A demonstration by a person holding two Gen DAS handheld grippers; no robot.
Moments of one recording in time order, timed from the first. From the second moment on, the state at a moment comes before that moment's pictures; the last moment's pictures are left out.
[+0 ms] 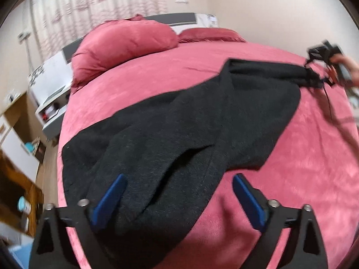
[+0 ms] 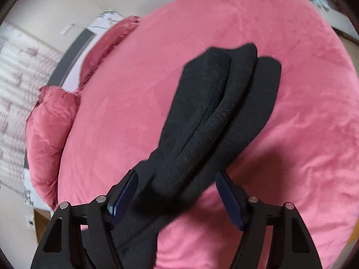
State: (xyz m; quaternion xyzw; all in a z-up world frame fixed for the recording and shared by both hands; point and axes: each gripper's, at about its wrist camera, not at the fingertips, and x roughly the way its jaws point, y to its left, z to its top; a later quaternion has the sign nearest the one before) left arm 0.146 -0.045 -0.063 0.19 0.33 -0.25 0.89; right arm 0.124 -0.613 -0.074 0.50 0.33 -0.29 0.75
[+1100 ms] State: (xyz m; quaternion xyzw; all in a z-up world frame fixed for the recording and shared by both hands) left arm 0.031 0.157 -0.027 -0.10 0.42 -0.20 0.88; right arm -0.039 -0.589 -0.052 0.47 0.36 -0.21 0.78
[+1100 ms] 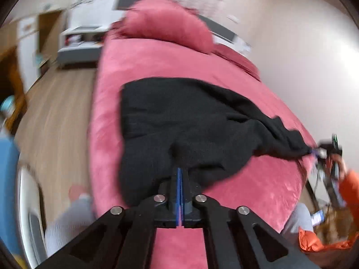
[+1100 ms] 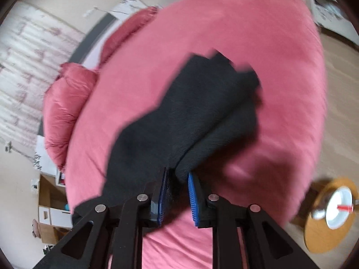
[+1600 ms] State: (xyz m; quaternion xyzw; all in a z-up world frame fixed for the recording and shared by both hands) left arm 0.068 0.141 -0.086 -0.16 0.50 -0.14 0.84; right arm -0.083 -0.573 -0.083 0.53 0.32 -0.20 0.76
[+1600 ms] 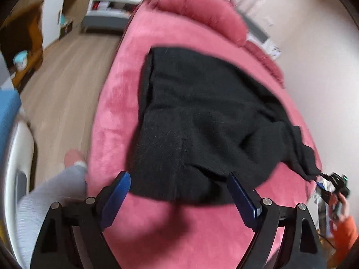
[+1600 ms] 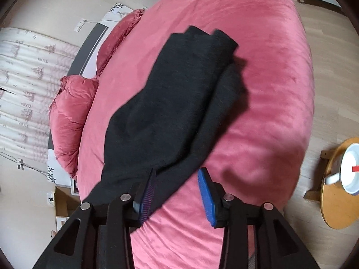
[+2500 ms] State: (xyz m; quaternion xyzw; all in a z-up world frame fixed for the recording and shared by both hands) left arm 0.038 0.186 -0.052 -0.14 0.55 -0.16 0.81; right arm -0.050 -0.628 -0.029 0.45 0.27 -0.26 0.81
